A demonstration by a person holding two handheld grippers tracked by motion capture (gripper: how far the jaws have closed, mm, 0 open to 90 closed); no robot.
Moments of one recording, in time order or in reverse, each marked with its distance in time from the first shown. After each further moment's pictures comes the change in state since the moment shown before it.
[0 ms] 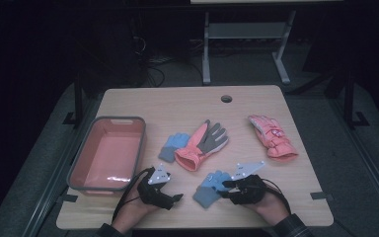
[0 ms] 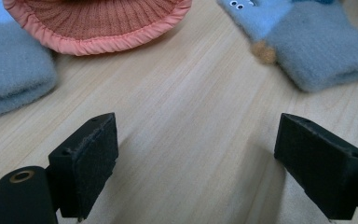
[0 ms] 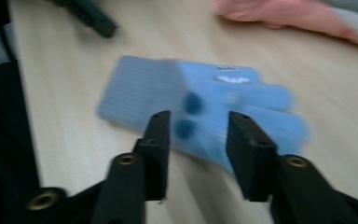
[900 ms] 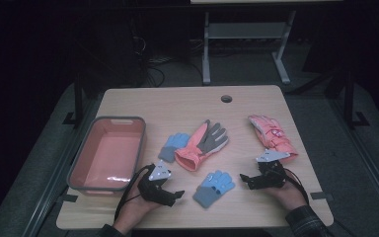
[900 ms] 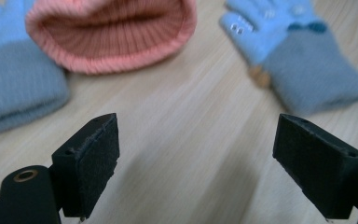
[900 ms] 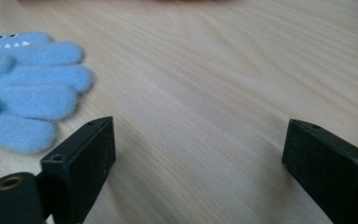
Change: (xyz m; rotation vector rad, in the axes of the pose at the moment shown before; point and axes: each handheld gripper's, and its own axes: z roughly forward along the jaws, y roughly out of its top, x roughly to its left) left arm -0.005 0.019 -0.009 -0.022 0.014 -0.051; right arm -0.073 -0.041 -0.007 -0.041 -0.295 0.184
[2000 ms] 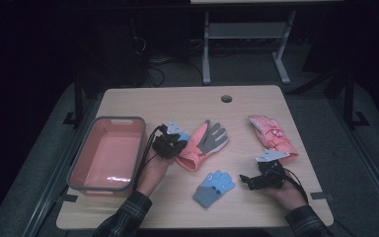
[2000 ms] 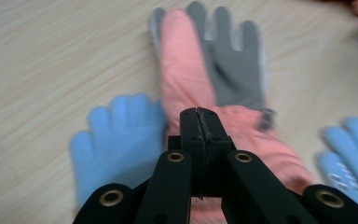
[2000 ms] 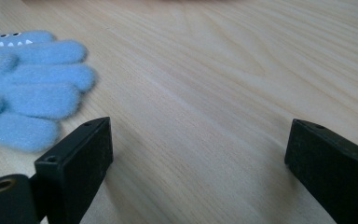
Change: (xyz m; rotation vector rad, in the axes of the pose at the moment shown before) left arm 0.061 0.092 0.036 0.012 0.195 -0.125; right arm 0.000 0.000 0.001 0.005 0.007 -0.001
